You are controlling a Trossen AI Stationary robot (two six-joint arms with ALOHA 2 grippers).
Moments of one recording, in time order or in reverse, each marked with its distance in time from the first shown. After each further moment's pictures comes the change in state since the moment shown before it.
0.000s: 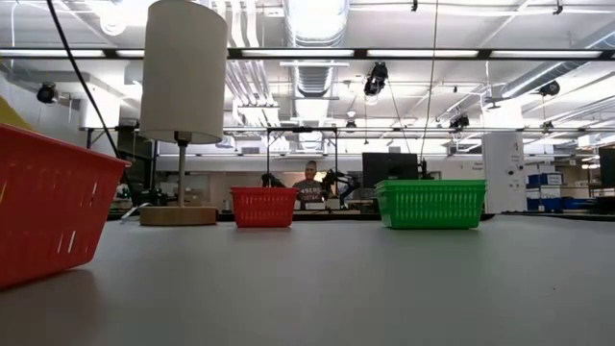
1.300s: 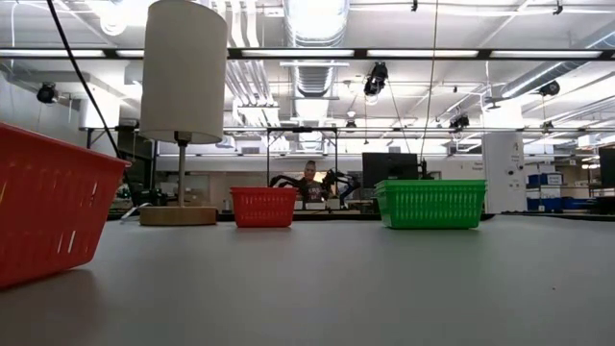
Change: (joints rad) left arm -0.025 0.001 -0.096 0.022 0.140 -0.151; right arm 0.000 0.030 0.000 0.035 -0.049 0.035
